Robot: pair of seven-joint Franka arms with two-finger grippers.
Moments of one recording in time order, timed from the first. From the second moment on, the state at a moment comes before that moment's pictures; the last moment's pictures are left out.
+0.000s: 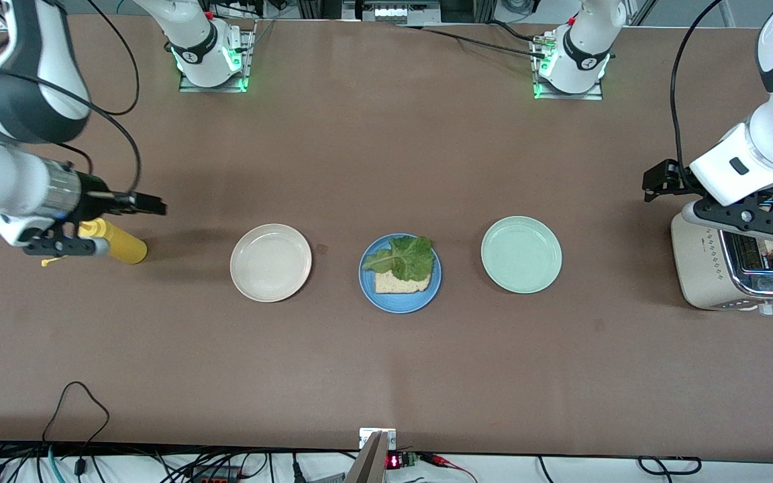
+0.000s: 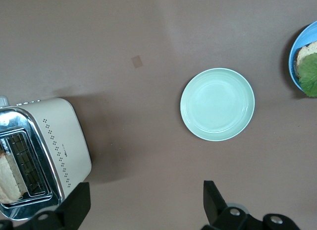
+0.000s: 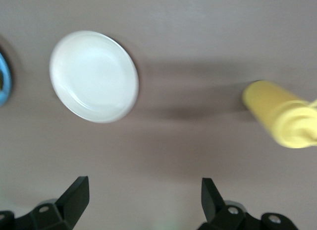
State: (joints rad) left arm 0.30 0.17 -0.45 -1.50 0.12 1.58 0.08; right arm 0.00 0.21 0.02 -1.67 0.12 1.65 -0.07
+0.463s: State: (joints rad) left arm 0.30 0.17 -0.45 -1.50 0.12 1.58 0.08; right arm -0.24 0.14 0.02 -1.81 0.09 1.77 -0.63
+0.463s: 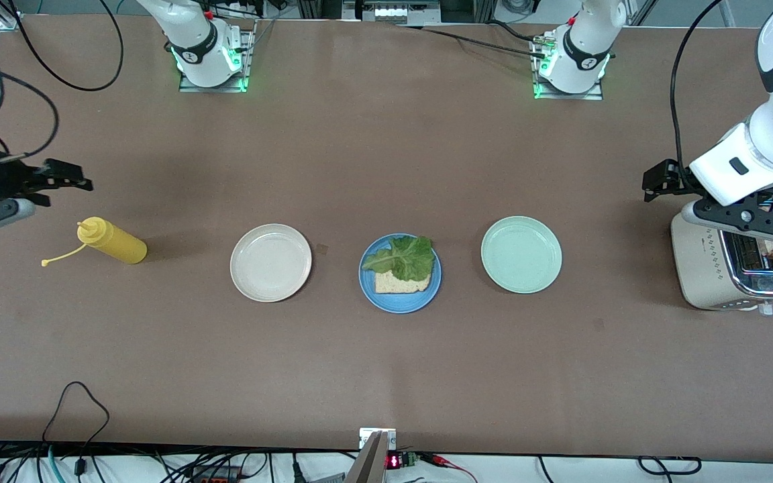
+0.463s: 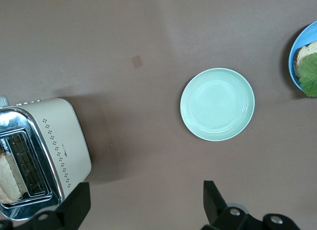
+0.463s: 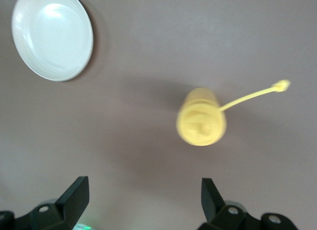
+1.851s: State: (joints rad) left arm 0.30 0.17 -0.45 -1.50 0.12 1.58 0.08; right arm -0.68 0.47 0.11 -1.95 0.72 2.01 -2.21
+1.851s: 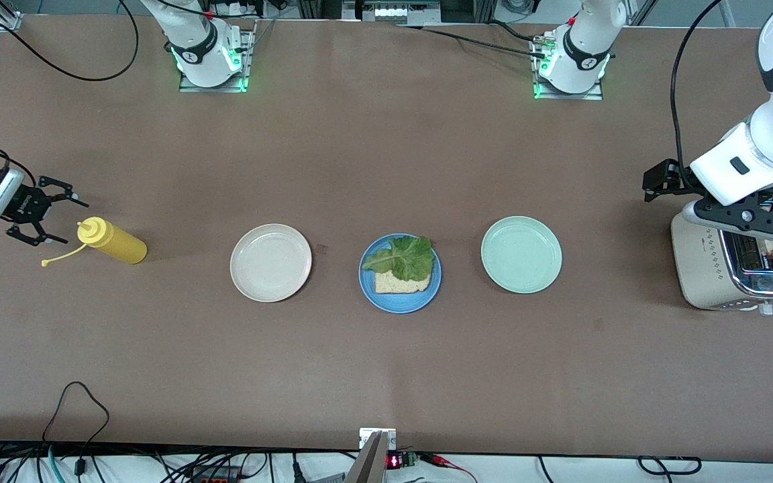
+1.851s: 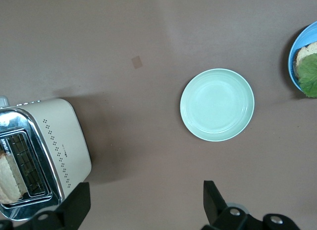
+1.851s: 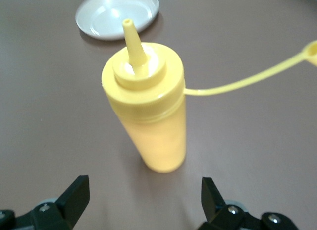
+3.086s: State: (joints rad) left arm 0.30 0.17 -0.45 -1.50 0.12 1.58 0.08; right arm -0.76 0.75 0.22 -1.82 0.96 1.80 -2.52
